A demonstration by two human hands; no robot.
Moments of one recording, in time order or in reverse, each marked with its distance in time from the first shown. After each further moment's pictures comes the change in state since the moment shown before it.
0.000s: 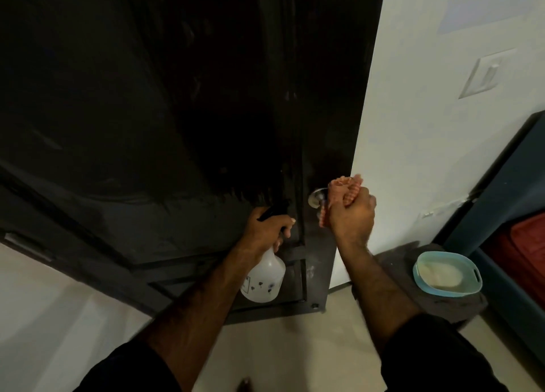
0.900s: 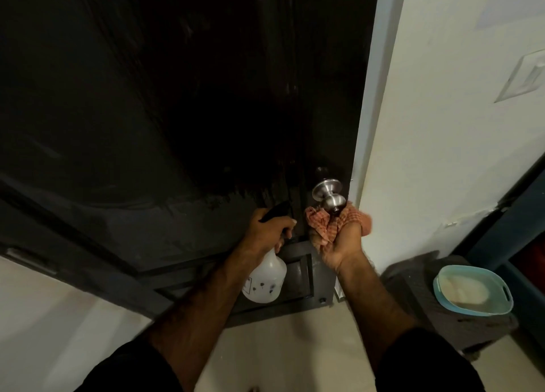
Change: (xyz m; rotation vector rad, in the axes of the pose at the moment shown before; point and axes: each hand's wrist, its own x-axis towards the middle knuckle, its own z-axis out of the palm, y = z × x) left_hand 0.040 0.019 -0.006 -0.003 0.065 -0.035; right_hand 0.006 -0.008 0.042 1.198 -0.583 0.879
